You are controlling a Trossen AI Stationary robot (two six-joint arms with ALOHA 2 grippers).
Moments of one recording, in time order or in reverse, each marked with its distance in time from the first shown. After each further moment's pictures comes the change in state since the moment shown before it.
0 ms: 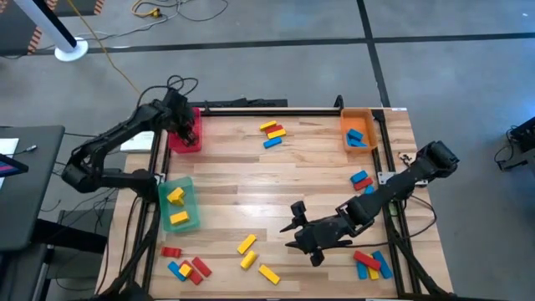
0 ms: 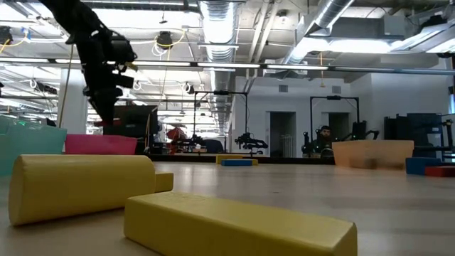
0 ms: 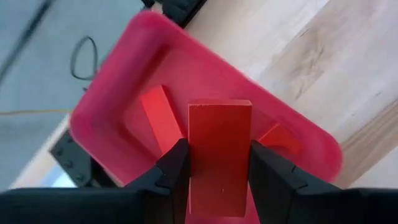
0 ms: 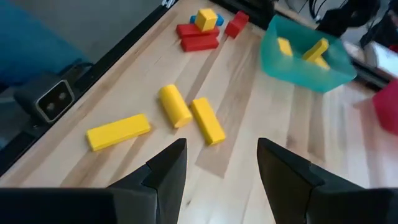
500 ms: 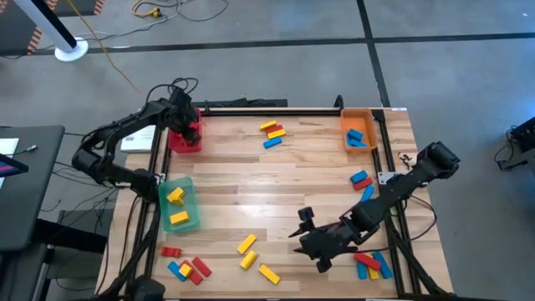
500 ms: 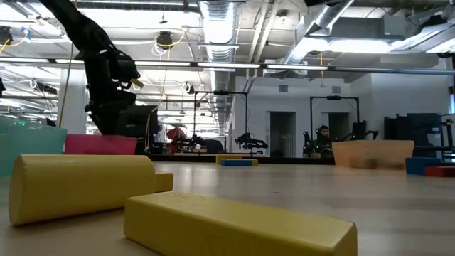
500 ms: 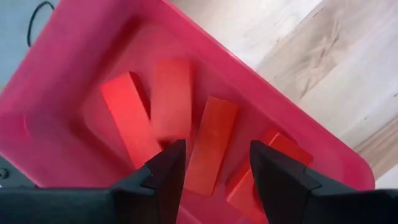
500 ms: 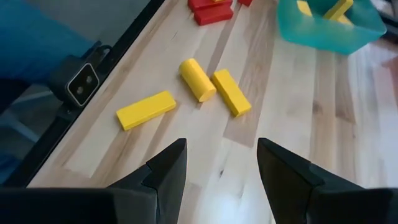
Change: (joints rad) left arm 0.032 0.157 0.000 0.046 0.068 -0.017; right arm 0.062 0.000 0.000 -0.111 0.024 0.184
